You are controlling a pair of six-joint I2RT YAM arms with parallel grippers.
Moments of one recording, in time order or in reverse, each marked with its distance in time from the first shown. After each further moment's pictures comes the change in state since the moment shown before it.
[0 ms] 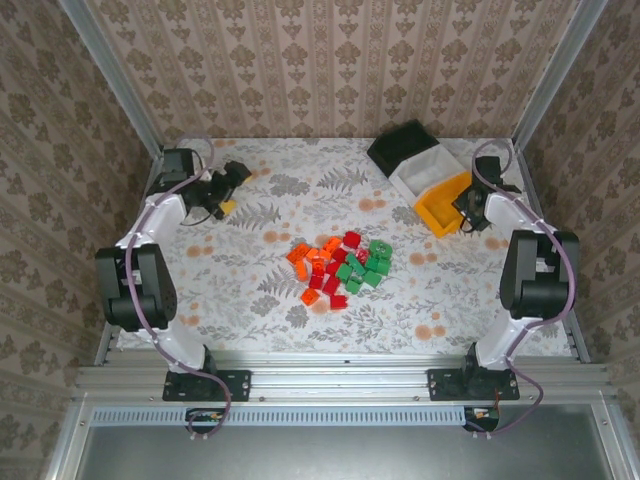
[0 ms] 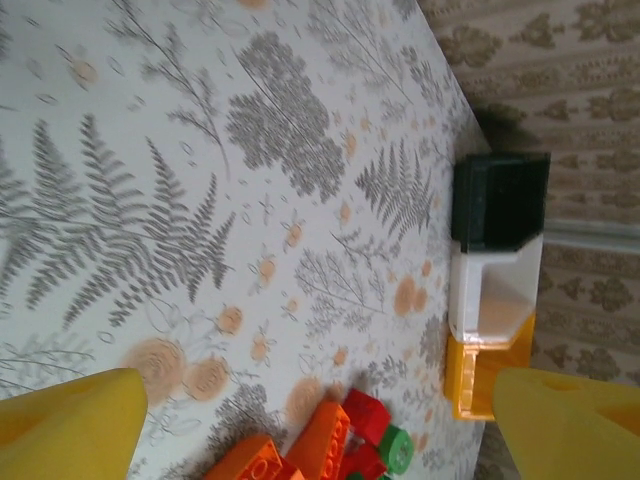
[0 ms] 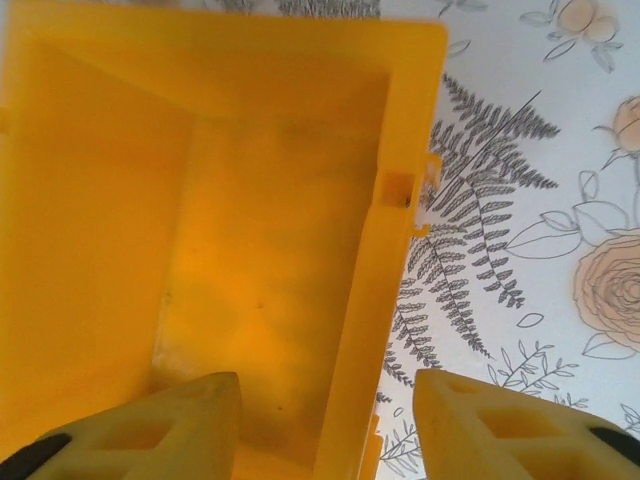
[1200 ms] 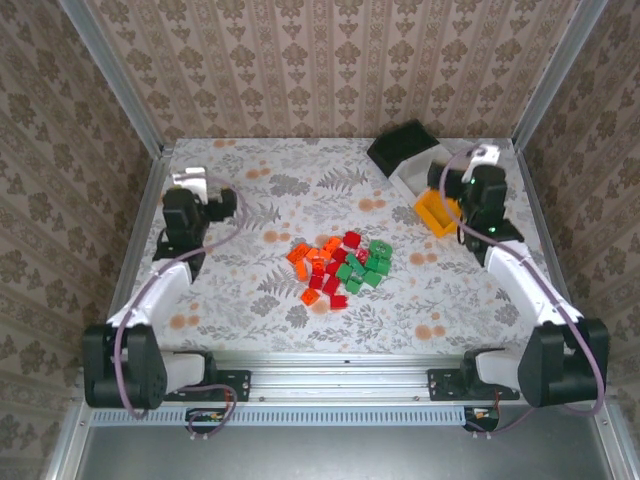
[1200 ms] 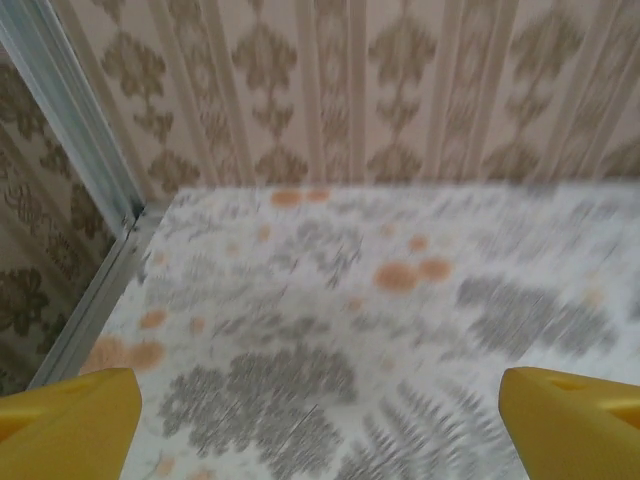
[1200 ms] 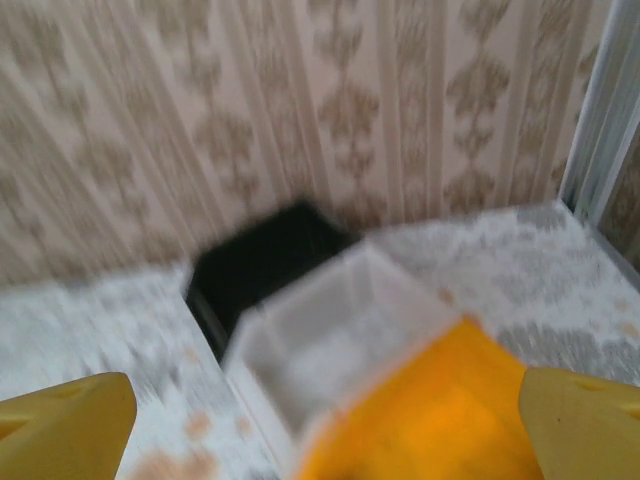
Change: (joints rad) left arm -0.103 -0.494 -0.516 0.633 -0.698 0.731; right arm 0.174 -0.531 -0.275 0.563 0.044 -0.528
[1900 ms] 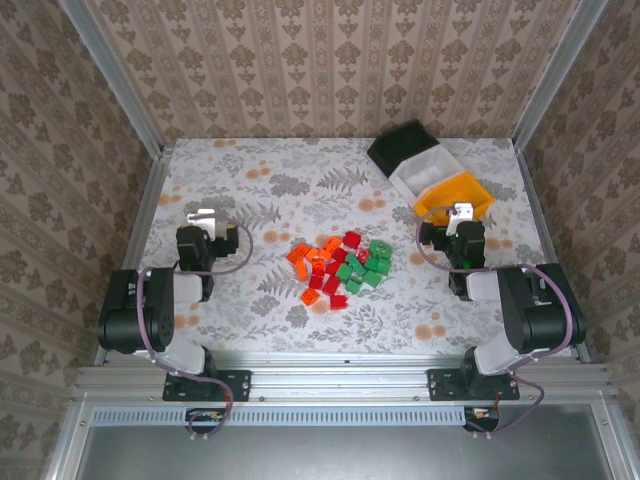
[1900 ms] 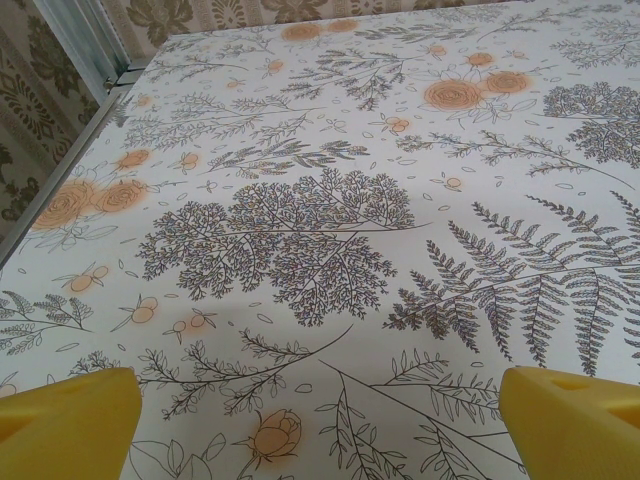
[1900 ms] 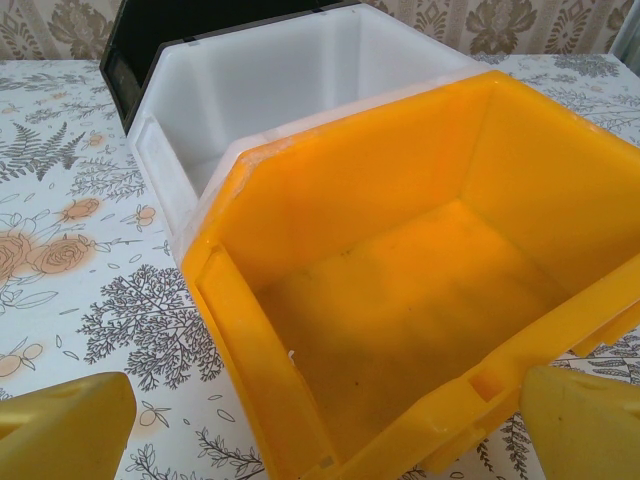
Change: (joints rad) left arm 0.082 0.344 -0.370 0.560 0.029 0.123; right arm -0.021 0.307 -0.539 0.719 -0.076 -0.222
